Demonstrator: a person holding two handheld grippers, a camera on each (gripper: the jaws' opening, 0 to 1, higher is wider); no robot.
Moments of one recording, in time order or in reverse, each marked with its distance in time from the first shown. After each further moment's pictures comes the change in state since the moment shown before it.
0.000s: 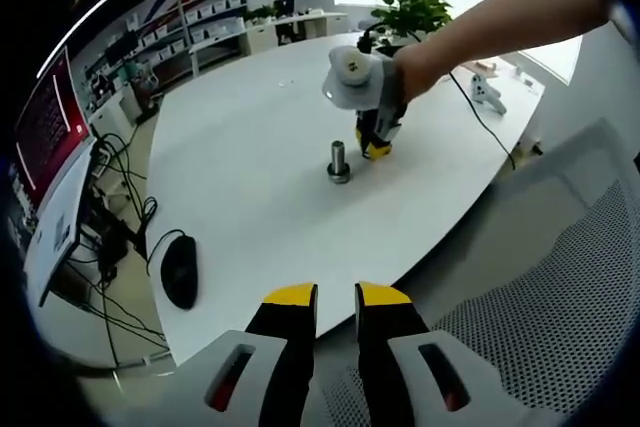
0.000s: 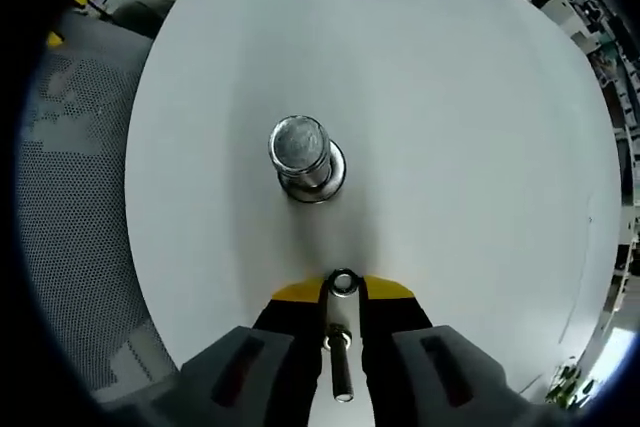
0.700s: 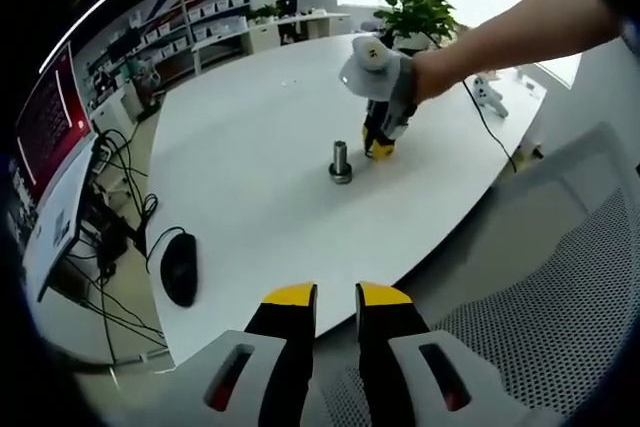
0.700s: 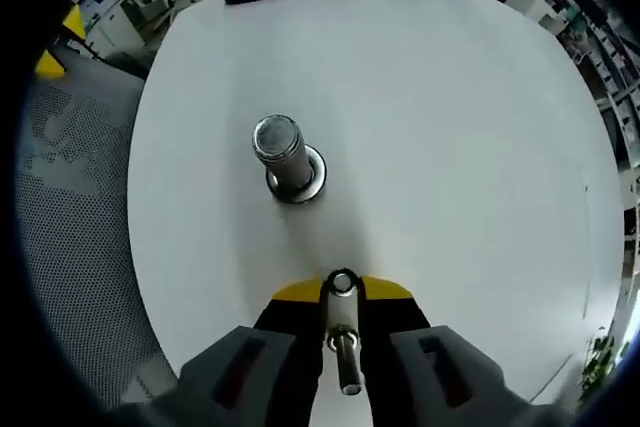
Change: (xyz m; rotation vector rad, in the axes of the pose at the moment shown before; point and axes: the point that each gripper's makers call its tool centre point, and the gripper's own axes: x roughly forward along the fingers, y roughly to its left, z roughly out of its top) left arm -0.001 0.002 0.000 -0.020 -0.006 0.002; right arm -0.011 -0.003 0.001 0.135 -0.164 -0.025
